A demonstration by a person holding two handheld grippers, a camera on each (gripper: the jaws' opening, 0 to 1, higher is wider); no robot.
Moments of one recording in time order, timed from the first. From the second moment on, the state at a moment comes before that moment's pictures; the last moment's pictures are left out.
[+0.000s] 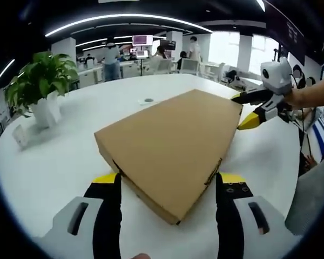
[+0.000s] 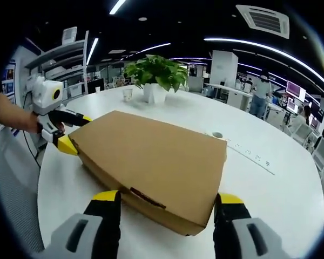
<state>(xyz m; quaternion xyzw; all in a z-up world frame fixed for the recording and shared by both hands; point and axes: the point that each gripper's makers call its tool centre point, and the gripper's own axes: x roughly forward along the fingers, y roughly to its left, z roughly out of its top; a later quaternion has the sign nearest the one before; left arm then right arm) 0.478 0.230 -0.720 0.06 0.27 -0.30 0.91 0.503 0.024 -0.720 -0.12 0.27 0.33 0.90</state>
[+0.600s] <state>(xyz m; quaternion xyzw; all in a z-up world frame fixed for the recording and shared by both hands) 0.490 0.279 -0.723 0.11 0.30 -0.33 0.89 0.495 0.074 -0.718 -0.09 0.28 0.29 0.91</state>
